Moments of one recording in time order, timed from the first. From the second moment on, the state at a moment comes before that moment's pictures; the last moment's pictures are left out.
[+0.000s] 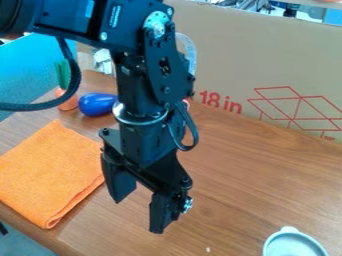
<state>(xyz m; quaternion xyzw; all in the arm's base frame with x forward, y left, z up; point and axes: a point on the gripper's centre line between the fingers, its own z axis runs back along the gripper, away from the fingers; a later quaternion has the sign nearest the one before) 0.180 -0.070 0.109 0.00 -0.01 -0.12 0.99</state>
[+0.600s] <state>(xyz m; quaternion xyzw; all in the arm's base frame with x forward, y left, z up) 0.184 0.017 0.135 0.05 -0.06 -0.02 1.00</state>
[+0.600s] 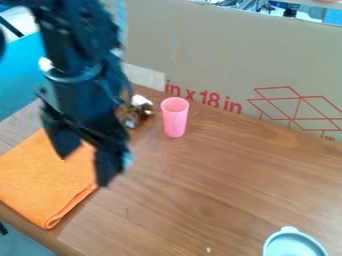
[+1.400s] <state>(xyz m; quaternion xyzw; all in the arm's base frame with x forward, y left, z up) 0.205 0.128 0.089 0.05 -0.01 0.06 1.00</state>
